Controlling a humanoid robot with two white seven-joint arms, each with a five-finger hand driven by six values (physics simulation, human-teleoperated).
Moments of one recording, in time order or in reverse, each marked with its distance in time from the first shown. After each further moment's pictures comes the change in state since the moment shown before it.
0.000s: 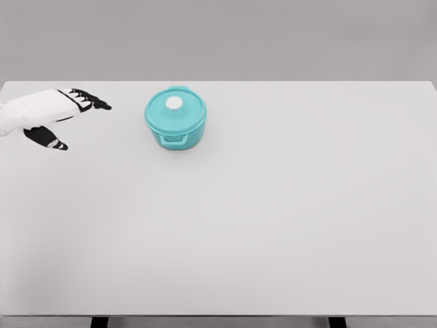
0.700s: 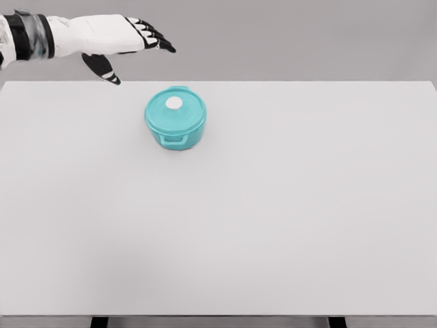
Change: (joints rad) left arm -0.569 -0.164 -0.461 0.160 0.040 0.001 -0.002; right arm 0.000 0.000 0.000 0.005 0.000 -0.001 0.001
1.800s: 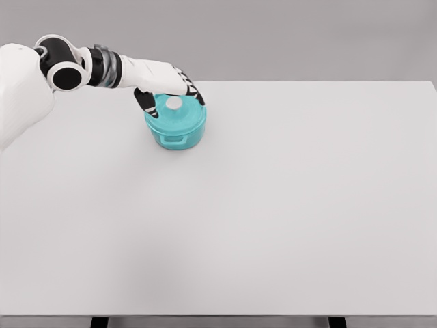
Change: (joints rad) left arm -0.057 -0.176 -0.251 0.195 -0.038 -0.001 0.000; right arm 0.000 0.000 0.000 0.000 0.000 0.000 0.000
